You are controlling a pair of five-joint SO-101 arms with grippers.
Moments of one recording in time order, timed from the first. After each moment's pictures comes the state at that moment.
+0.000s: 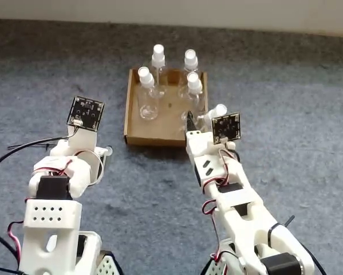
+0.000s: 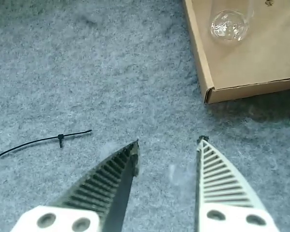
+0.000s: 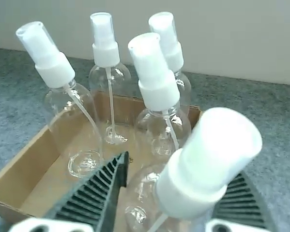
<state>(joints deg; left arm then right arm) -5.9 -59.0 60.1 57.4 -8.0 -17.8 -28.0 77.7 -30.0 1.0</state>
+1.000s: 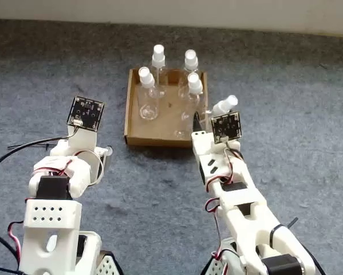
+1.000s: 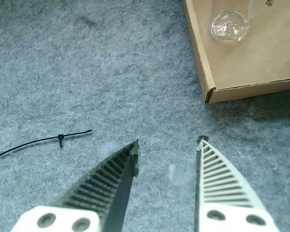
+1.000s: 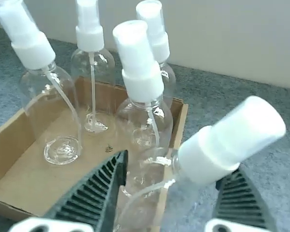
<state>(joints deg) -5.9 -59.0 60.1 57.4 -8.0 -14.7 -28.2 77.6 -26.2 7.3</state>
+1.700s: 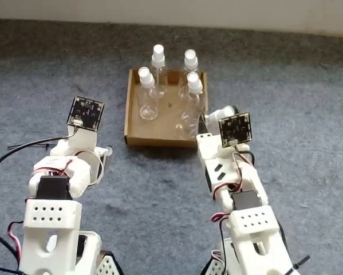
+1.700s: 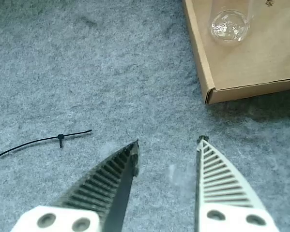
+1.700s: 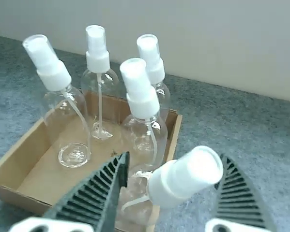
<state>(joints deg) -5.9 -59.0 60.1 57.4 -8.0 -15.6 -60.4 77.7 4.2 7.3</state>
